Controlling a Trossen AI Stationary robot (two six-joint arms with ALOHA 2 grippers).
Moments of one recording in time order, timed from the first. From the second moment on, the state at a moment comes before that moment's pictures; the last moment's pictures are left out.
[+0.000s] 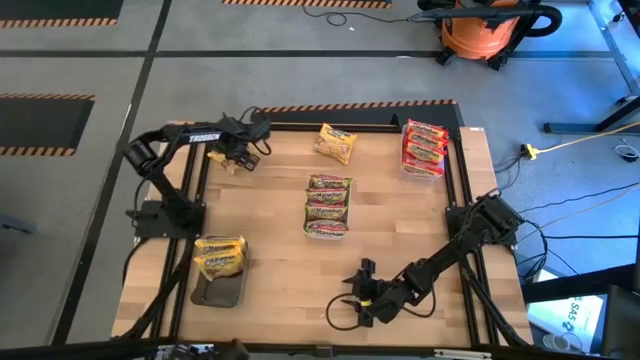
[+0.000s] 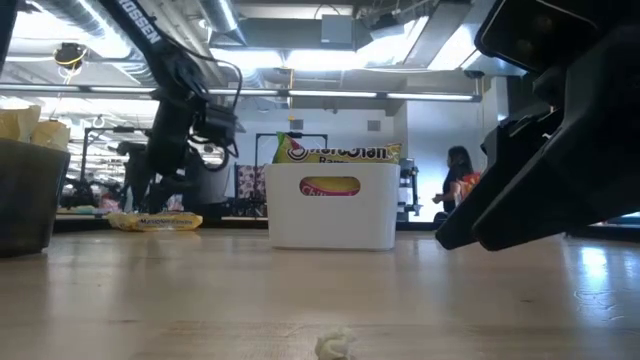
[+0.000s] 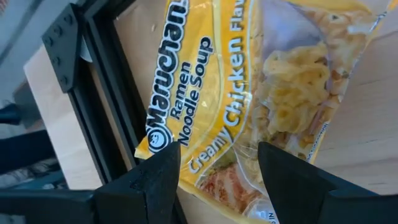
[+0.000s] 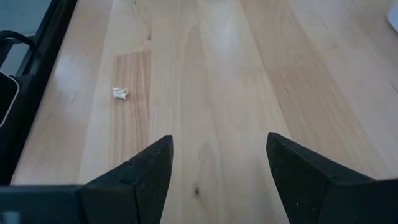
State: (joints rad) left arm 0.79 1.65 0.92 -0.87 -0.48 -0.38; right arm 0.70 1.95 0.91 0.27 0.53 0.62
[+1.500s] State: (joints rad) left arm 0.27 1.55 0.88 -0.84 -0.21 -0.46; right arm 0.70 1.95 0.91 0.31 0.45 0.62
